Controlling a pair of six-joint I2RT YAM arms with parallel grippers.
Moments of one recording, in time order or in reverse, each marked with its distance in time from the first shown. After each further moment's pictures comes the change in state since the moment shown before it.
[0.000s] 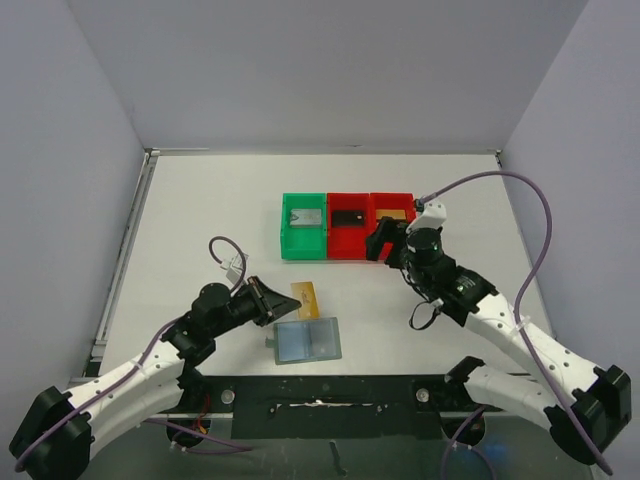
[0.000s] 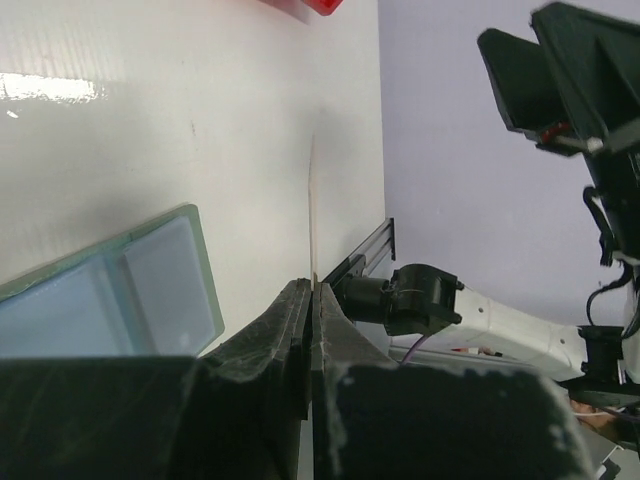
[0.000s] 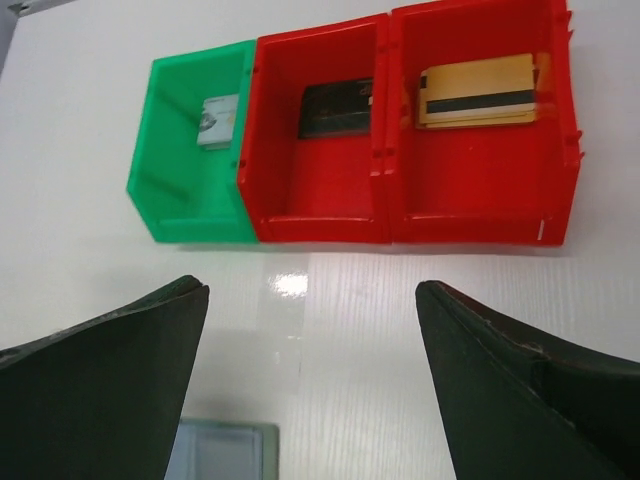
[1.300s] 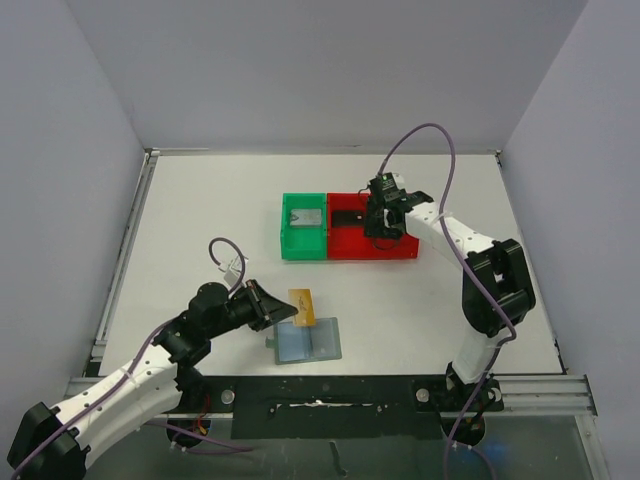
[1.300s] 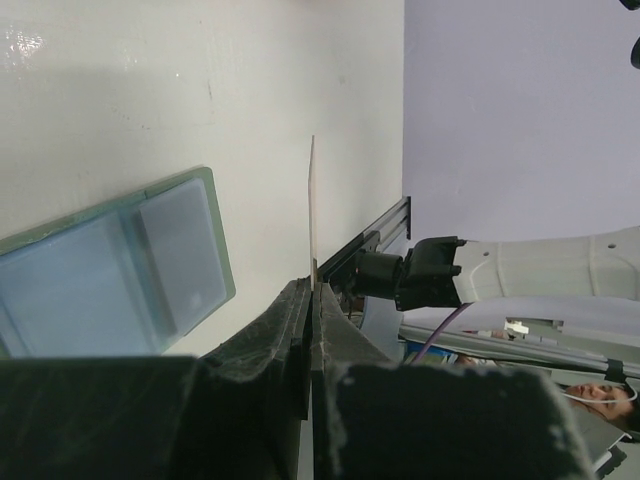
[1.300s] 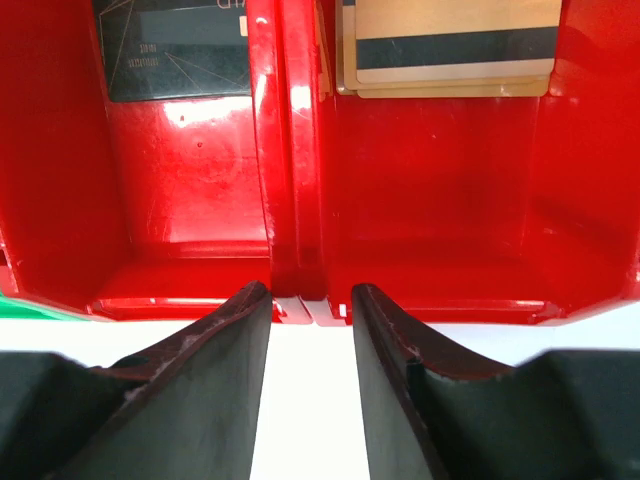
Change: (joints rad) left arm 0.000 -0.099 0.051 -0.211 0.026 0.025; right arm -0.250 0.834 0.580 -0.355 -0.199 -0.100
